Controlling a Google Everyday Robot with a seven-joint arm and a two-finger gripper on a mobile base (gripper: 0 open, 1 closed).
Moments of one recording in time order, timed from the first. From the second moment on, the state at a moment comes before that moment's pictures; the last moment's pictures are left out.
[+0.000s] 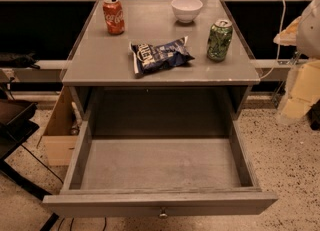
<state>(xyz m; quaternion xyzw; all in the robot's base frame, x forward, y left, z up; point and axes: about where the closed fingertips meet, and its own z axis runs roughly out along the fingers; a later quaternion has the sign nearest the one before) 0.438 -0.217 0.976 -0.60 0.78 -0.03 0.16</state>
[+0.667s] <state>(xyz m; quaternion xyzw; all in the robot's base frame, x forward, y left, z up) 0.458 -0.209 0.971 -0.60 0.77 -0.03 0.19</state>
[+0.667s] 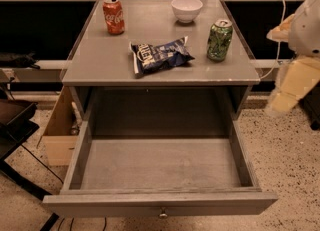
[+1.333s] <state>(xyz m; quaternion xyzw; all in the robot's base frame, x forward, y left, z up) 0.542 -0.139 0.915 -0.58 0.74 0.09 0.34</state>
